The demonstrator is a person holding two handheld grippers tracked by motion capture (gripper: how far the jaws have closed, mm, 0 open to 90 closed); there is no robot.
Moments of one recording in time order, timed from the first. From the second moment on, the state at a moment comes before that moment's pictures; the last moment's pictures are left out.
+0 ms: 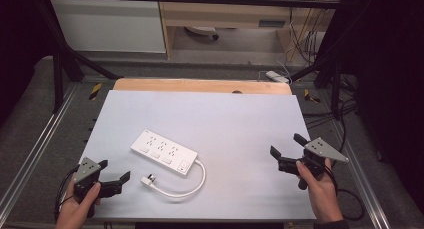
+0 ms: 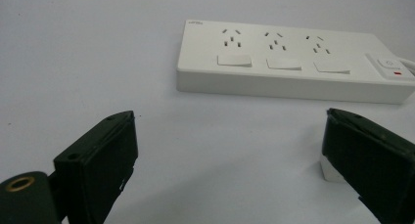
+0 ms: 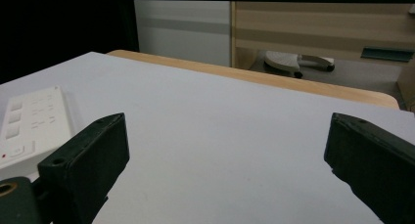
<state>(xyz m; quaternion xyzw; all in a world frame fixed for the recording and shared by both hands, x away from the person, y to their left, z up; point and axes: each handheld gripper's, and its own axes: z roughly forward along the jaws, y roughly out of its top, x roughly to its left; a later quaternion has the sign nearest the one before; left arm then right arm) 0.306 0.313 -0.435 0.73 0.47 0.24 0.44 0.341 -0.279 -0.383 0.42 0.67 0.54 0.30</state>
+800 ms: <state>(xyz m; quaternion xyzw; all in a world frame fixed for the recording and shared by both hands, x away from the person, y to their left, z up) 0.306 0.312 -0.435 0.73 0.46 0.24 0.44 0.346 -0.267 -0.446 0.42 0.73 0.49 0.24</state>
